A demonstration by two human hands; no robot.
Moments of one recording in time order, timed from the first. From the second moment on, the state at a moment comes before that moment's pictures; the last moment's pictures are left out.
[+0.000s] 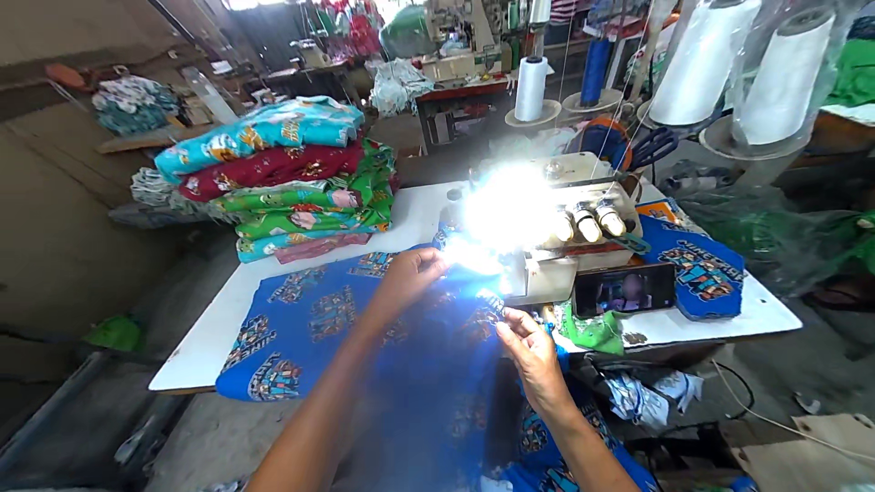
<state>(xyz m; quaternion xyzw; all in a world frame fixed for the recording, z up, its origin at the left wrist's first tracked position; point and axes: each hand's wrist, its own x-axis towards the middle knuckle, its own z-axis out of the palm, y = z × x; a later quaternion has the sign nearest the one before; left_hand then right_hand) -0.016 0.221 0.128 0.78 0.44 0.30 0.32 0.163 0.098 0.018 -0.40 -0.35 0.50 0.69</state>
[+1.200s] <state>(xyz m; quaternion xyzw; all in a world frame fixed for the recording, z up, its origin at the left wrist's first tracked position) -0.013 0.226 0.120 0.77 0.46 0.29 0.33 0.156 0.065 0.009 -0.41 -0.32 0.57 0.63</state>
